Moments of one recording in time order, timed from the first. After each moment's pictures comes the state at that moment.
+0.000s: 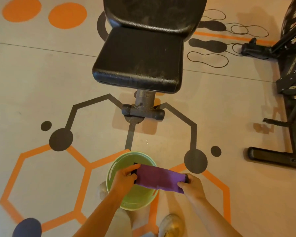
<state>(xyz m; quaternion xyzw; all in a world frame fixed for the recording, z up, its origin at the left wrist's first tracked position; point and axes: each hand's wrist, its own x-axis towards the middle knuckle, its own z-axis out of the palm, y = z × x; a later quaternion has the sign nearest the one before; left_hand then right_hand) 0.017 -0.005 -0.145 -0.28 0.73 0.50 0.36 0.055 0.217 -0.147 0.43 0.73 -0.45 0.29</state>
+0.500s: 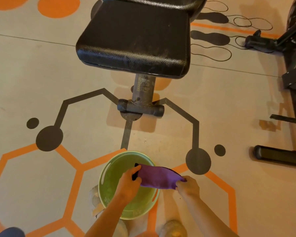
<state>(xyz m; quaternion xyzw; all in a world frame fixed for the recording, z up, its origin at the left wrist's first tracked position) 0.025 0.011 -0.224 -0.22 0.78 0.45 0.38 0.053 0.207 -0.239 0.49 0.73 -0.38 0.30</state>
